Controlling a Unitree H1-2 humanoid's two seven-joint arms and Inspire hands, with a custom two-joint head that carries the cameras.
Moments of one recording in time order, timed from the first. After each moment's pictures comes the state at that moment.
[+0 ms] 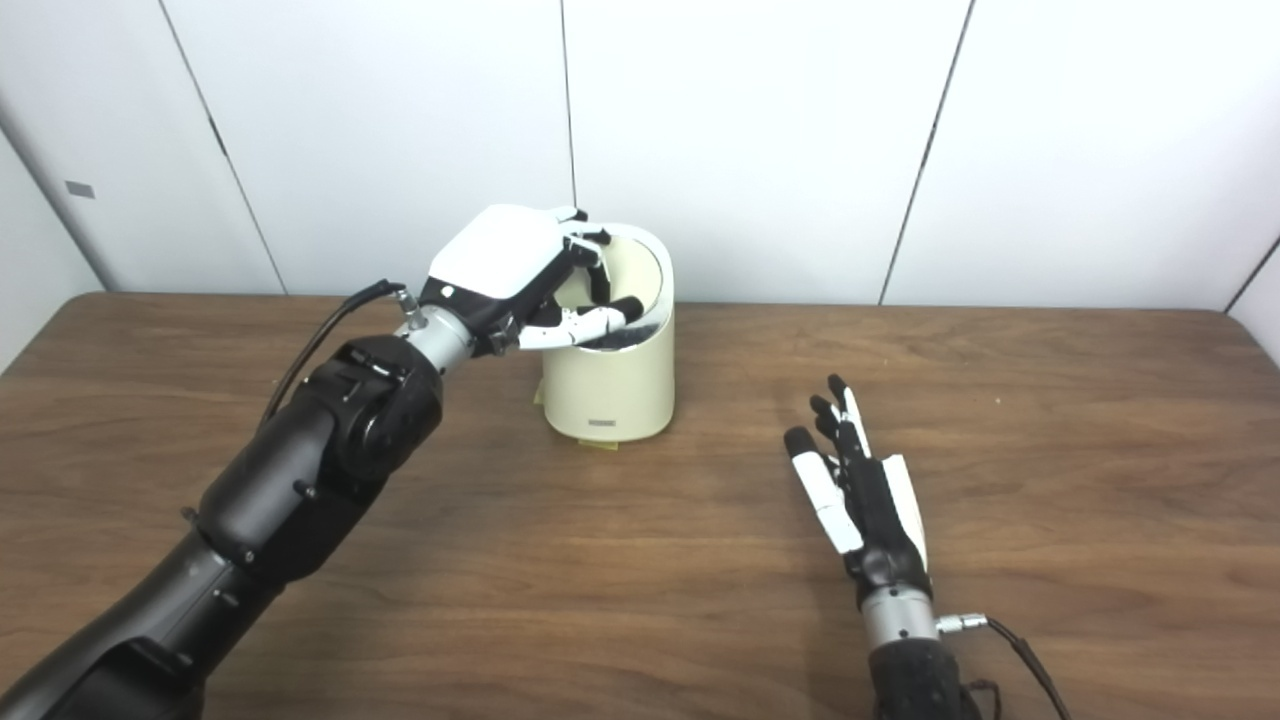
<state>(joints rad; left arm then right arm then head) -0.69 0.34 -0.50 0.06 0.95 0.11 -0.27 -0.06 -0.05 0.05 -0.11 -0.27 0.13 -0.07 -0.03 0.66</state>
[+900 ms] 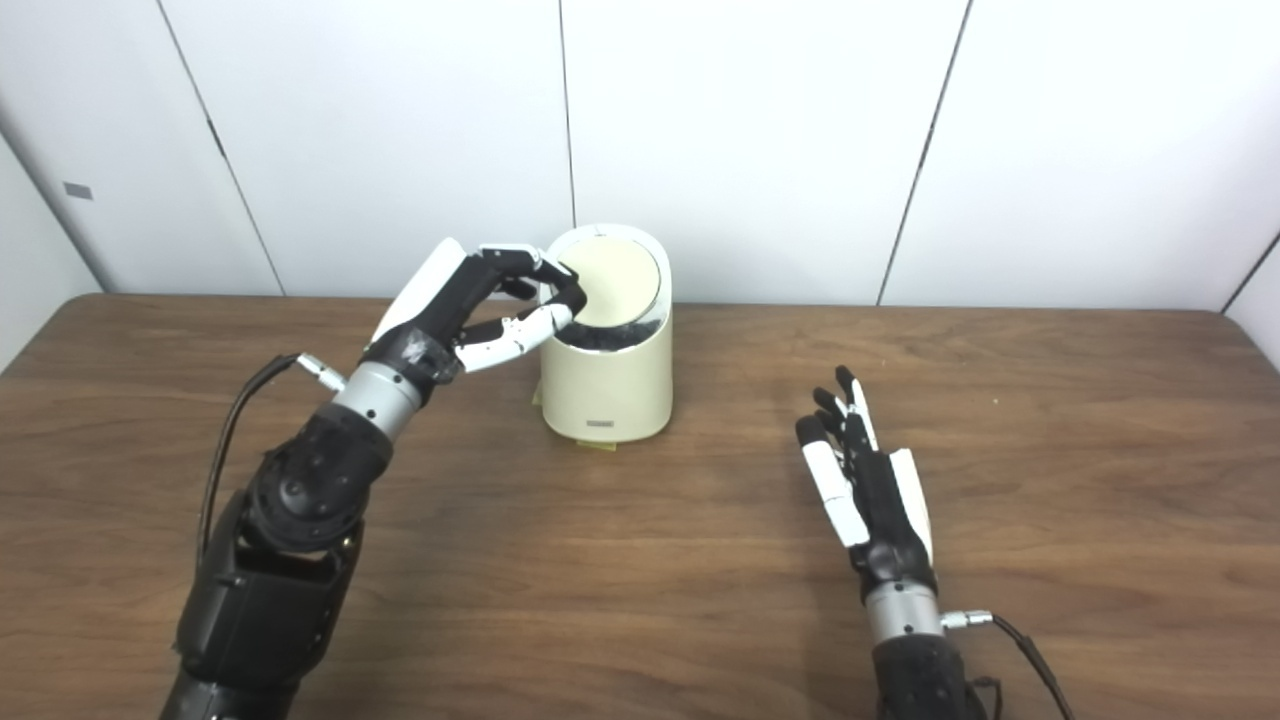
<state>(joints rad) -0.45 0.14 -0.08 -0.22 0.41 0.29 -0.28 -0.06 -0.04 0.03 -0.13 -0.25 0.14 -0.08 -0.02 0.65</state>
